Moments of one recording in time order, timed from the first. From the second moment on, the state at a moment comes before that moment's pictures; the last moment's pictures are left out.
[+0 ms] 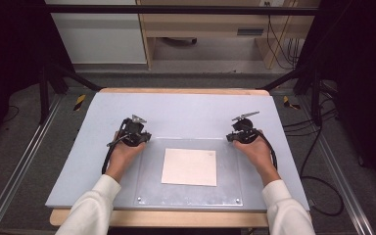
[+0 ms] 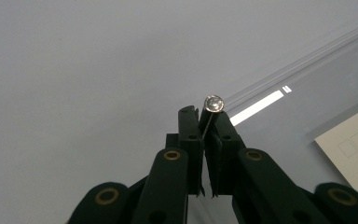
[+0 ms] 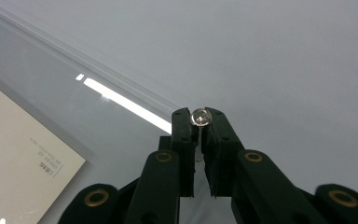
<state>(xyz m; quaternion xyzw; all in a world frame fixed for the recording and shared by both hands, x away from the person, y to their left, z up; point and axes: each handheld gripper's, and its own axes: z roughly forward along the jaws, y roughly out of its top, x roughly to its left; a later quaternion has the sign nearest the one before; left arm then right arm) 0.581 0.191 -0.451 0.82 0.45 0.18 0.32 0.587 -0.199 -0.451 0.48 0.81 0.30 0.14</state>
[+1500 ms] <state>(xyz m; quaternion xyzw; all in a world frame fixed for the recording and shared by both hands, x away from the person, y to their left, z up) 0.542 0.208 -0.453 0.76 0.42 0.28 0.41 0.557 -0.198 -0.455 0.46 0.75 0.40 0.26</state>
